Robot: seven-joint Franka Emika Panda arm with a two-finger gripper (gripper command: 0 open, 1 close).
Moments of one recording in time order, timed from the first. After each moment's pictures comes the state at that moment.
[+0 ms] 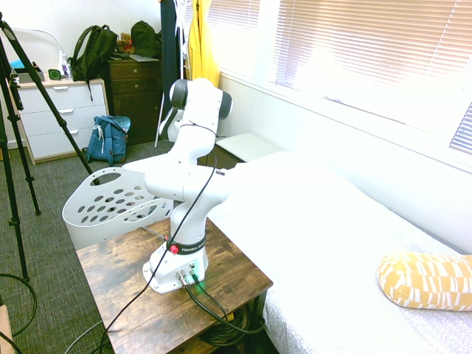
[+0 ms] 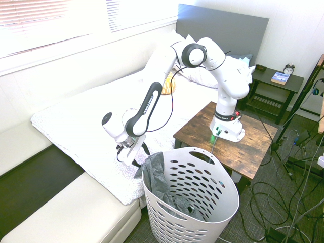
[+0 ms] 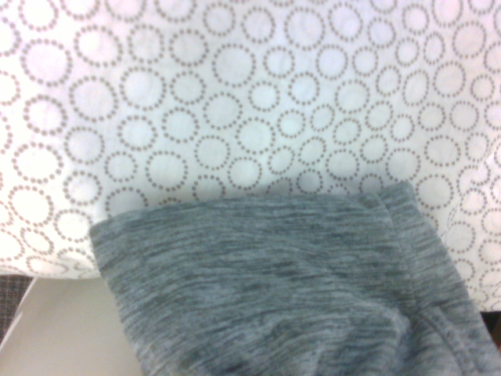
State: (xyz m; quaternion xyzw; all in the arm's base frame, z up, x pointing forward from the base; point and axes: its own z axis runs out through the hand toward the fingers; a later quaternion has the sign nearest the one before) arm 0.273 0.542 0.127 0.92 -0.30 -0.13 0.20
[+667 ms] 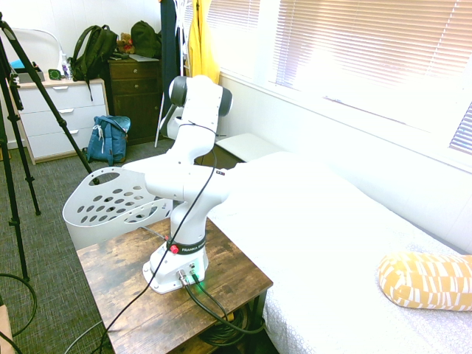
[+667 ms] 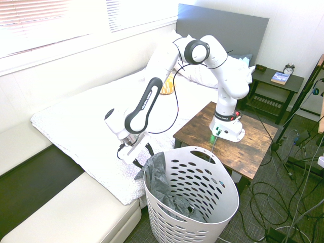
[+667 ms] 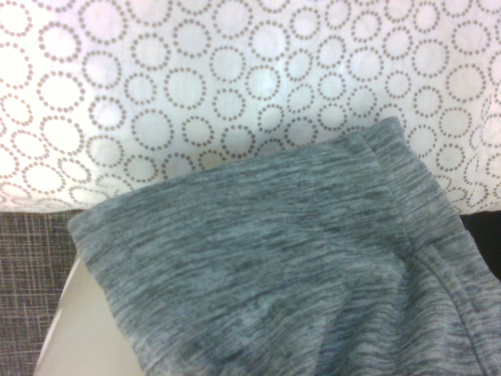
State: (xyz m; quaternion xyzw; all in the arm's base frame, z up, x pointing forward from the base) arm 0.262 0.533 0.142 0.90 -0.35 -0.19 0.18
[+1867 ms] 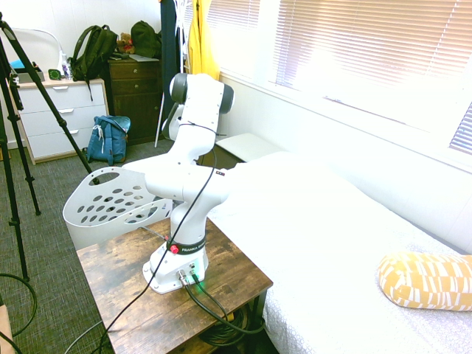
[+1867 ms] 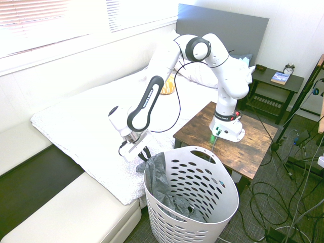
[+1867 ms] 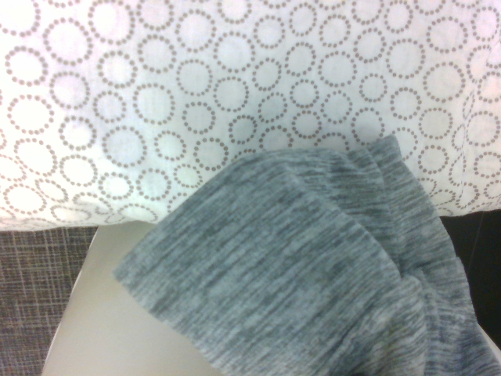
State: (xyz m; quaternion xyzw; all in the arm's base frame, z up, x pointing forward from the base) arm 0.269 0.516 0.138 0.89 -0.38 -0.20 0.17
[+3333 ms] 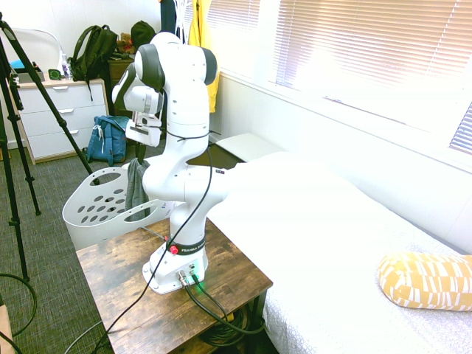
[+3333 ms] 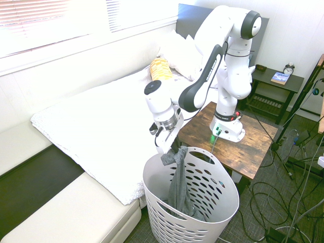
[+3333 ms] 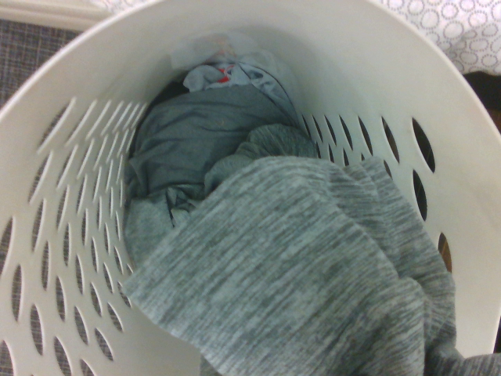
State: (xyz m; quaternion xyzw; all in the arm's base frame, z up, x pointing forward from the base) arm 0.062 0.503 0.327 0.94 -0.29 -0.09 0.13
